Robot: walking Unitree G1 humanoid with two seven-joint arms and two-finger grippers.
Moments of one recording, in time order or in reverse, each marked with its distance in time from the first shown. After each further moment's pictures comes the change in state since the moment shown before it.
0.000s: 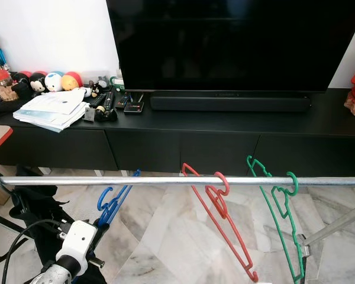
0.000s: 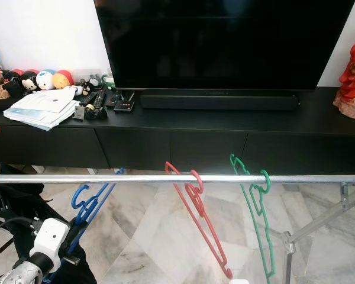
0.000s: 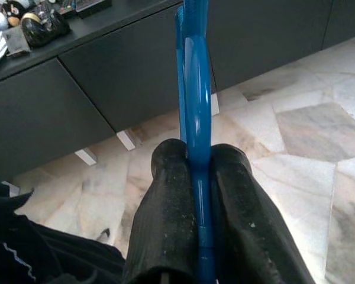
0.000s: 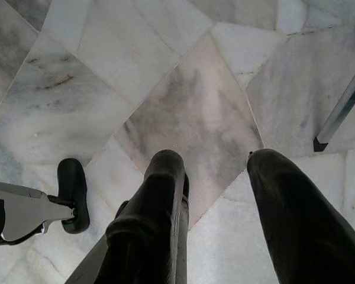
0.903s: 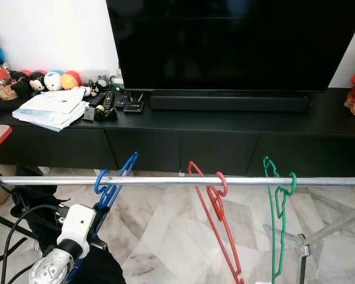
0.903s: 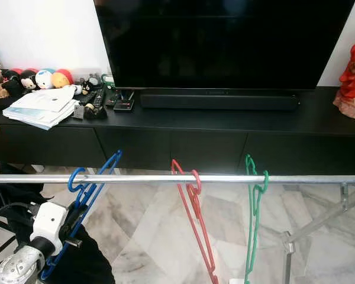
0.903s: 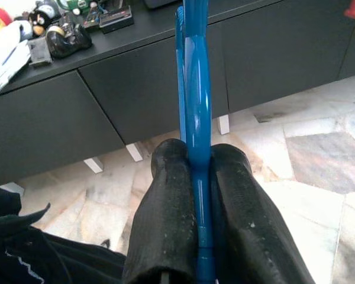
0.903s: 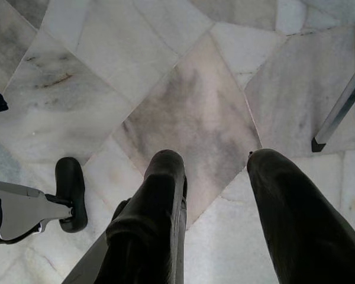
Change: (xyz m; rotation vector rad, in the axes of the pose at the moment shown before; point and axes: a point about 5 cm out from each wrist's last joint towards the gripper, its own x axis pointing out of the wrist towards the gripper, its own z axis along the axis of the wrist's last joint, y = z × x) left arm 0.019 0.010 0.028 -0.063 -0.038 0.067; right arm 0.000 -0.001 0.001 -0.002 0.000 -0.003
